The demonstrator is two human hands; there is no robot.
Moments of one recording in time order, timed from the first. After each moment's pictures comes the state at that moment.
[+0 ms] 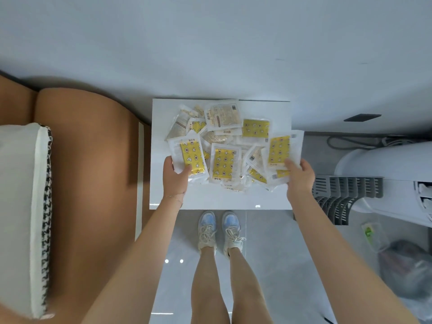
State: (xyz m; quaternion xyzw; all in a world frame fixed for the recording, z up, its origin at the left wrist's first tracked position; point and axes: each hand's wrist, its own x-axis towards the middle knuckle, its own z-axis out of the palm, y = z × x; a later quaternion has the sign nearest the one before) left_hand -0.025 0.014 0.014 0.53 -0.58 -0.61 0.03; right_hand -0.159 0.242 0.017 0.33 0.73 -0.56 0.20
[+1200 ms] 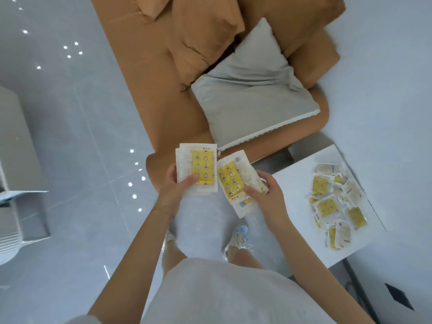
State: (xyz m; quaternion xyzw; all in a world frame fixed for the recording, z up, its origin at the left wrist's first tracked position) left_hand 0.459 0.082 0.257 0.63 -0.18 -0.64 0.40; right_hand 0.233 0.094 0.263 -0.32 0.68 -0.32 0.58
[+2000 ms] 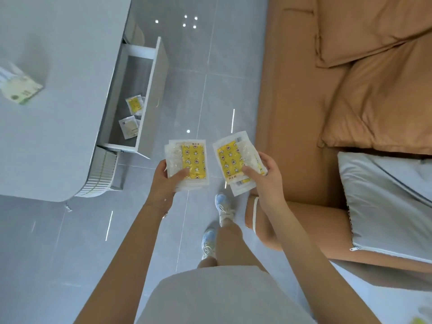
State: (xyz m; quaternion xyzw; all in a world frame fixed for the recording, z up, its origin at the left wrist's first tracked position) left_hand 0.936 0.113 0.259 0.66 0.03 -0.47 0.58; right_hand 0.751 -0.023 0.265 -0.44 0.55 -0.21 0.67
